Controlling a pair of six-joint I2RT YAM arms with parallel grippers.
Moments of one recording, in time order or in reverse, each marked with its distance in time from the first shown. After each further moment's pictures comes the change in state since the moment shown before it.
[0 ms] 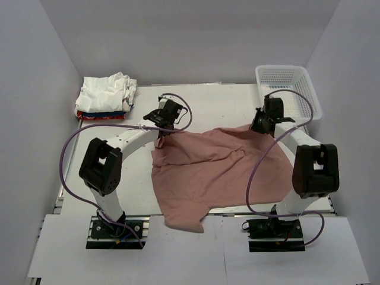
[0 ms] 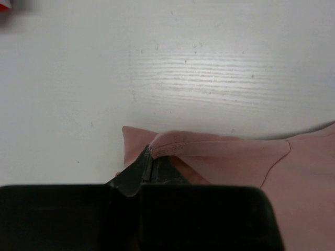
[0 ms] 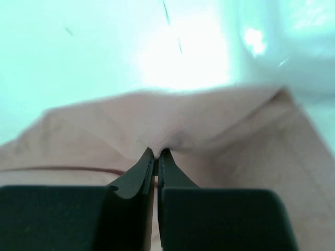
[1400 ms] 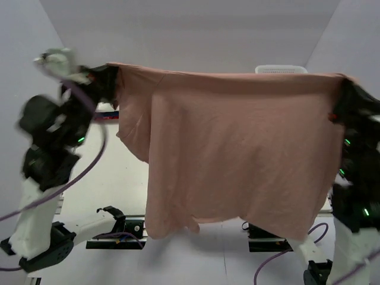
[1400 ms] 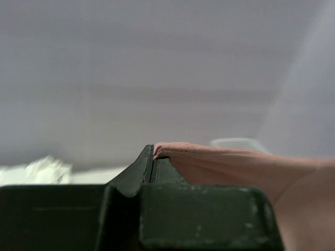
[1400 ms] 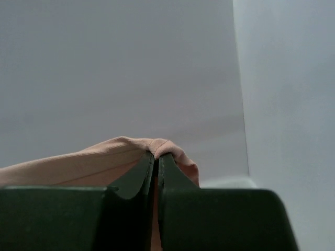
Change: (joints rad) left arm -0.009 -0.771 0.534 -0.013 0.310 0.314; right arm 0.003 -1.010 0.481 -0.042 0.261 -0.208
